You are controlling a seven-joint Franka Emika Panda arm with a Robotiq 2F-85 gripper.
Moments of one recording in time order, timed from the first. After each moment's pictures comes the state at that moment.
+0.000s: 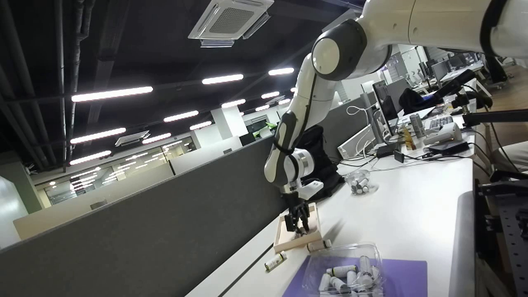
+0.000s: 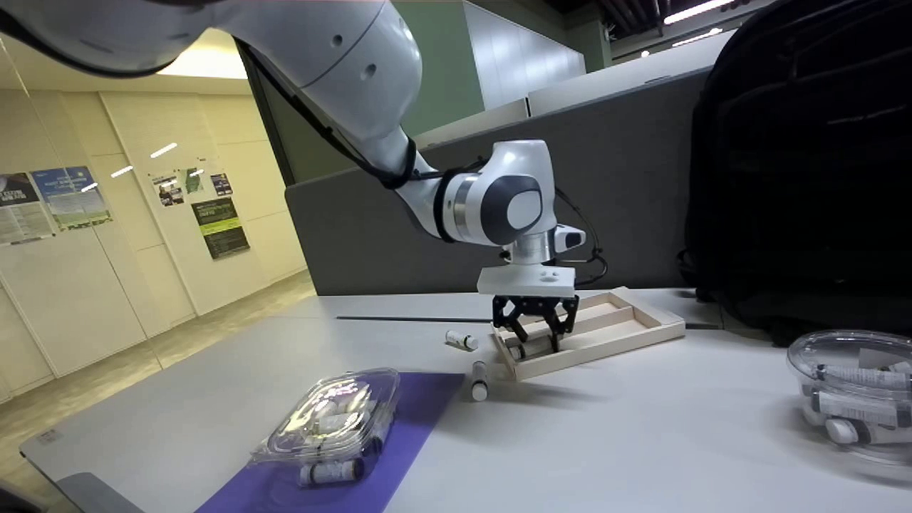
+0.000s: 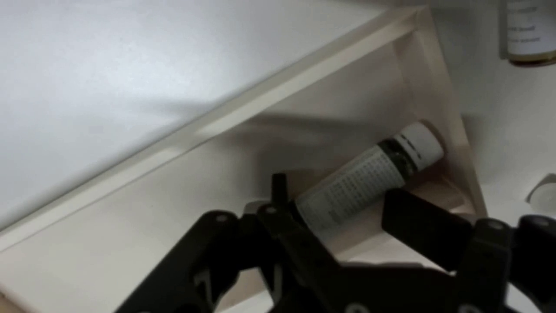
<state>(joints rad) -0.24 0.96 0.08 -1.45 0.12 2.47 -0.39</state>
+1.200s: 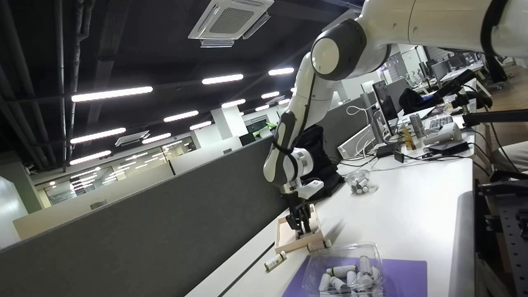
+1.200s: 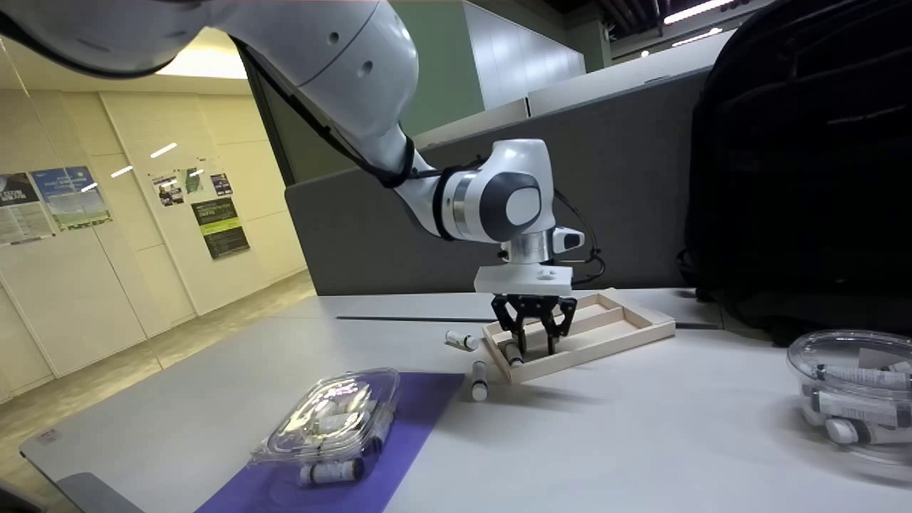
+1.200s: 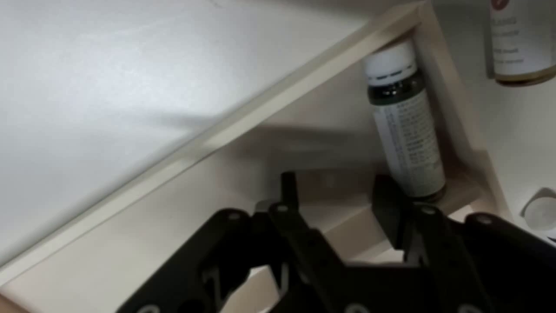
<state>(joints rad) -0.22 0.96 0.06 -1.45 0.12 2.42 -0.37</state>
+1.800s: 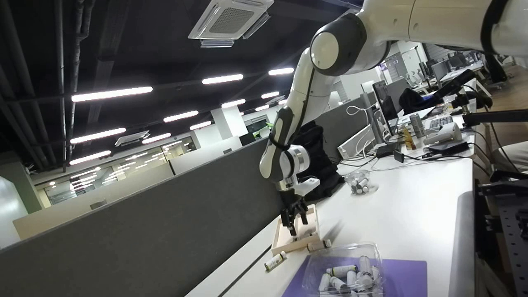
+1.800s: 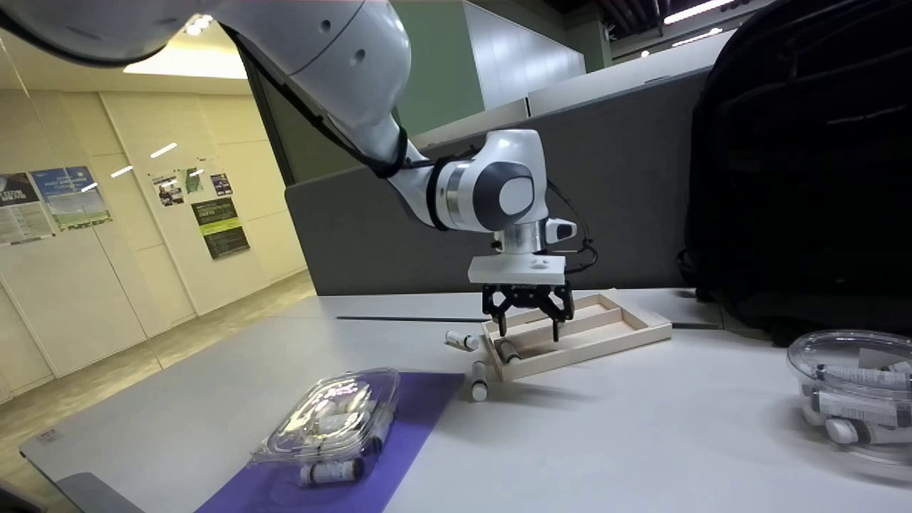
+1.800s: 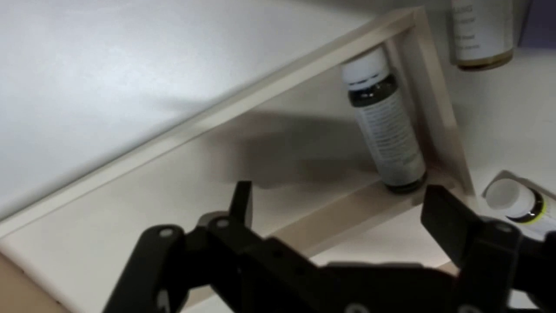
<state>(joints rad) -0.22 0.93 0.07 -1.45 0.12 2.41 -0.39</state>
